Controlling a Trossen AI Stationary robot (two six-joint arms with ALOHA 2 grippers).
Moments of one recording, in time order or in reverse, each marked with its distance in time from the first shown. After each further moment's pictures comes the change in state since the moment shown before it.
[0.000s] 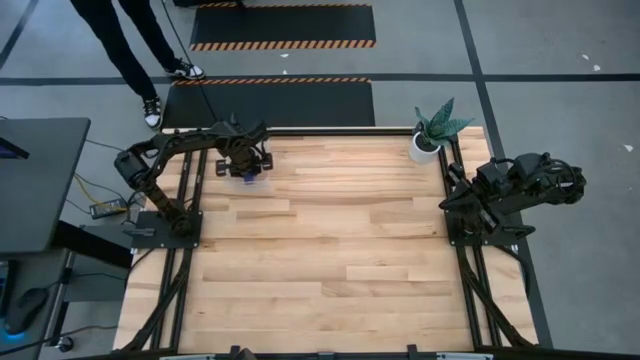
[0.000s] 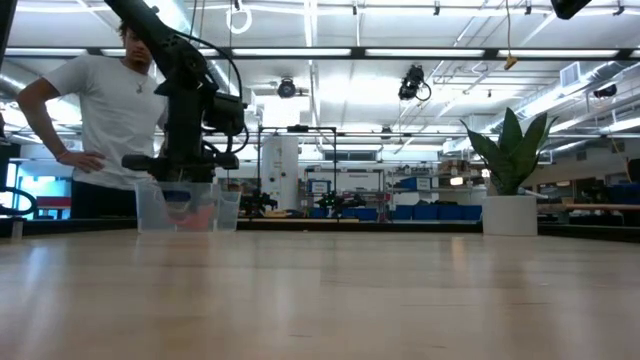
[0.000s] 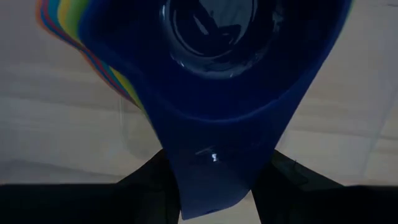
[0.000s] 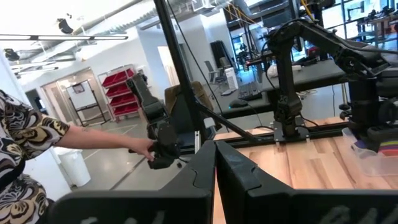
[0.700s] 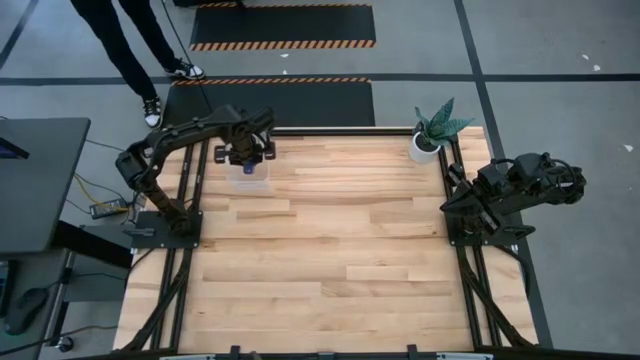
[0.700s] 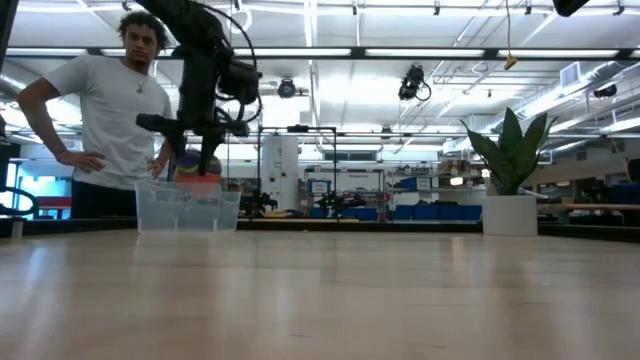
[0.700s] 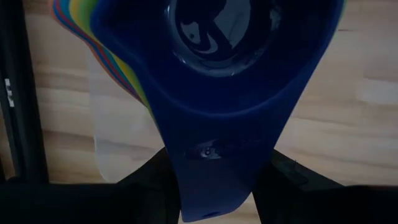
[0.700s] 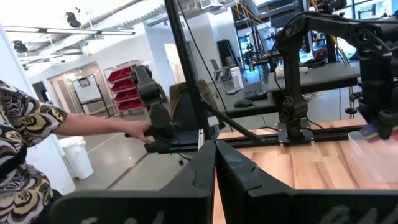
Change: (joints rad) left arm -0.055 0.001 0.281 -0.313 -0.091 -0.026; right arm 0.000 0.000 0.000 -0.001 -0.030 -0.033
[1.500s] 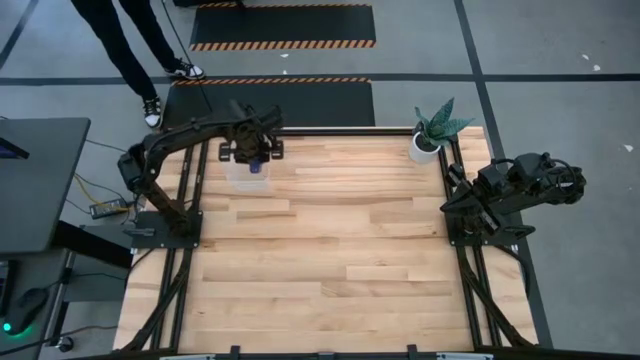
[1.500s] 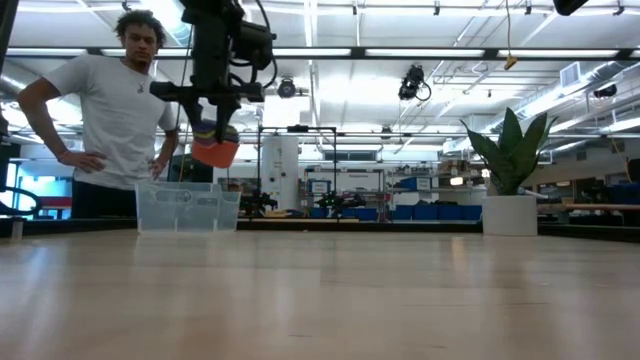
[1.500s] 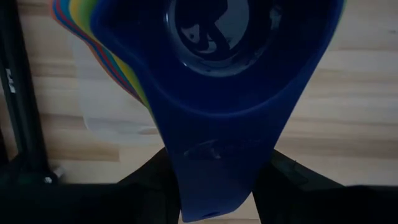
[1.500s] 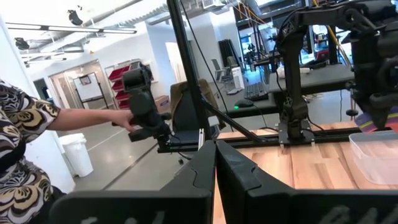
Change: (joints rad) left arm -0.123 -0.003 0.201 -0.155 0.002 -0.053; right arm 0.000 0.000 0.000 0.000 -0.008 -0.011
